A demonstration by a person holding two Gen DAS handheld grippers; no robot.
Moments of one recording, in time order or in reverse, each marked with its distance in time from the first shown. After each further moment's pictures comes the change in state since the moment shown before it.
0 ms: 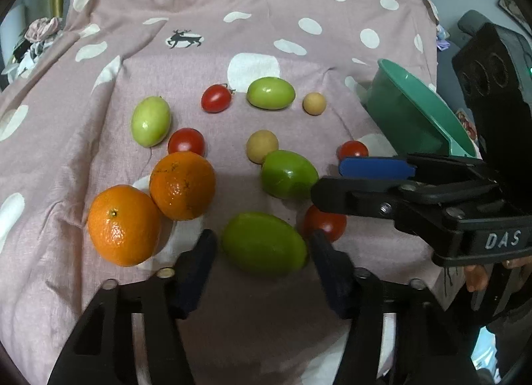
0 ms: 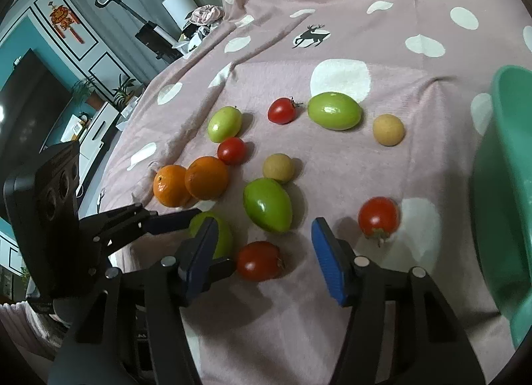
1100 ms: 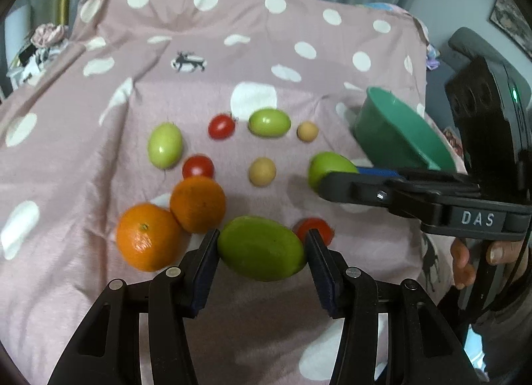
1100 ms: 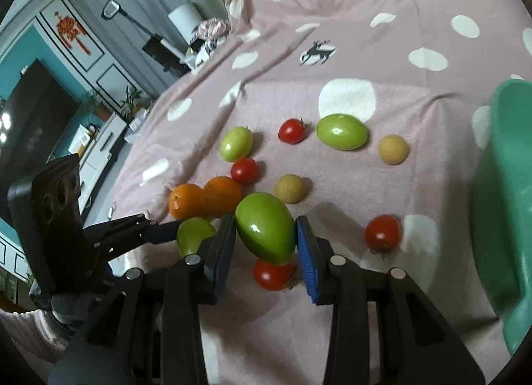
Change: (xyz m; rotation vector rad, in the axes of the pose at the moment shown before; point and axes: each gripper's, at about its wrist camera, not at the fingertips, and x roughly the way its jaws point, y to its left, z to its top) left arm -0.034 0.004 0.006 -0.010 -0.094 -0.035; right arm -0.030 0.005 0.001 0.022 -0.106 0.034
